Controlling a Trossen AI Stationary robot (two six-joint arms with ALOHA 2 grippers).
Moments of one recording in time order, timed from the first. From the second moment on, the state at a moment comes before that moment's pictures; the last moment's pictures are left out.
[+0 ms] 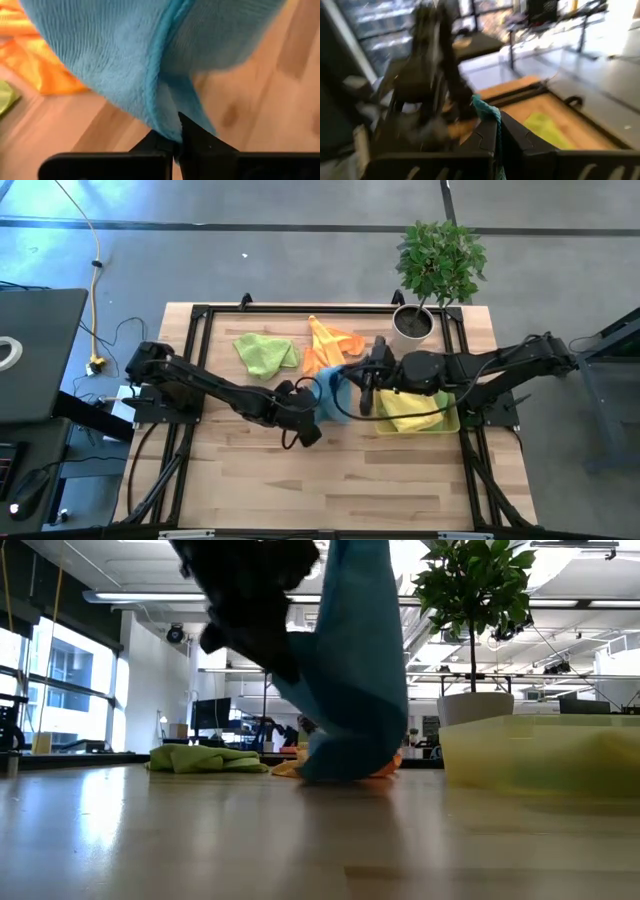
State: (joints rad) left arm -0.17 1.71 1.17 -0.50 -0.45 -0.70; right arm 0.22 1.30 1.20 -0.08 0.43 0.24
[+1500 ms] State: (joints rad) left arm 0.11 1.48 1.66 -1.57 -1.03 0.04; right arm 0.06 1.28 1.20 -0.34 0.66 0.06
